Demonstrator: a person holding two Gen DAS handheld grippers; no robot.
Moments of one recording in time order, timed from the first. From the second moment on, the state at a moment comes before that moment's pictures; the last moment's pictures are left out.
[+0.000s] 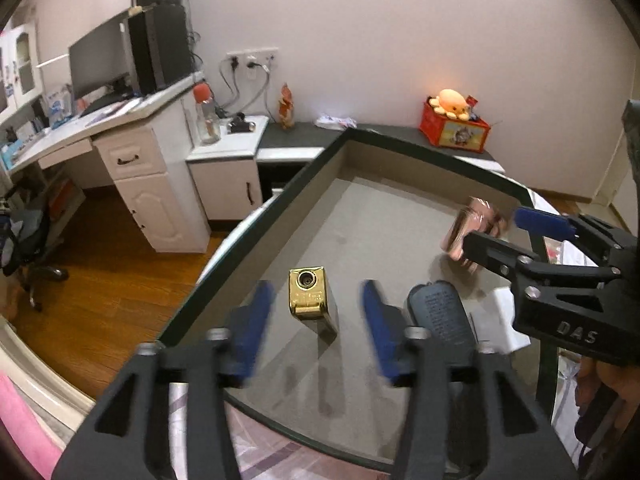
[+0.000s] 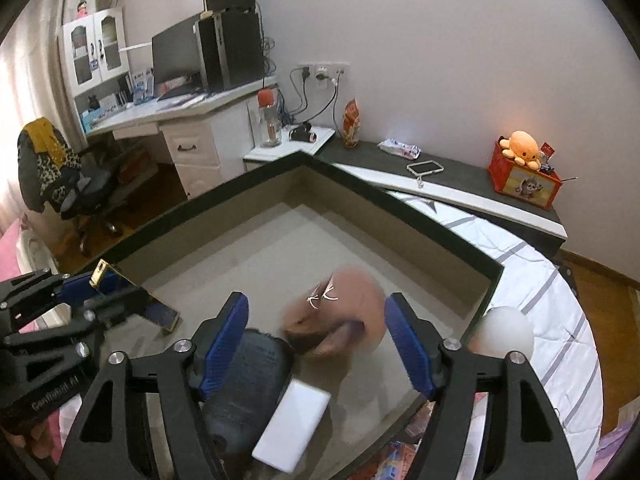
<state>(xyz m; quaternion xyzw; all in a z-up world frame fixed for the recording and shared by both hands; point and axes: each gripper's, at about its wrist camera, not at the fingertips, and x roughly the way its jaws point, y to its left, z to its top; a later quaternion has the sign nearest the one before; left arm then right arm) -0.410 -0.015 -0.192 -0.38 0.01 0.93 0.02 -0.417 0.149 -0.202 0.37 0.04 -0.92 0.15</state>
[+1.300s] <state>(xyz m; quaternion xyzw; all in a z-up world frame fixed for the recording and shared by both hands) -0.229 0.068 -0.166 -0.37 0.05 0.92 0.10 -0.206 0.283 -0.183 0.34 -0.06 -0.94 0.08</state>
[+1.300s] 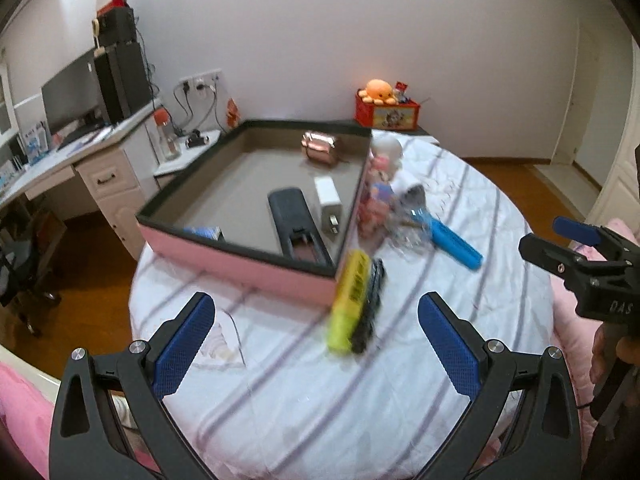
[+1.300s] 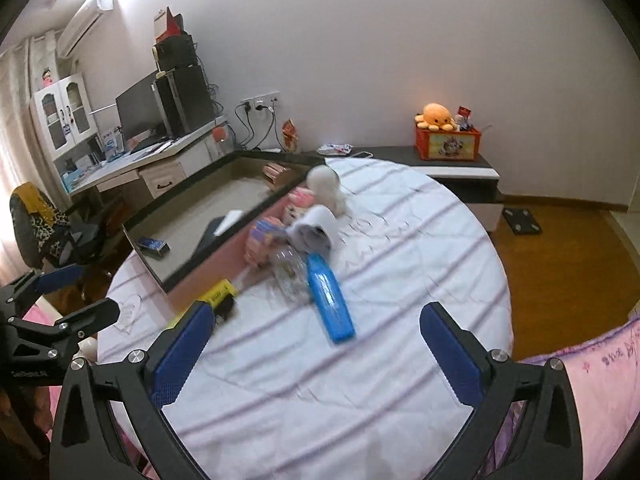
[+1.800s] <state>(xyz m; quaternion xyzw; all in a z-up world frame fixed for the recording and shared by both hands) -0.235 0.082 -0.207 -0.43 0.07 0.90 0.09 -0.205 0.294 -0.224 0.38 -0.06 -0.92 0.08</state>
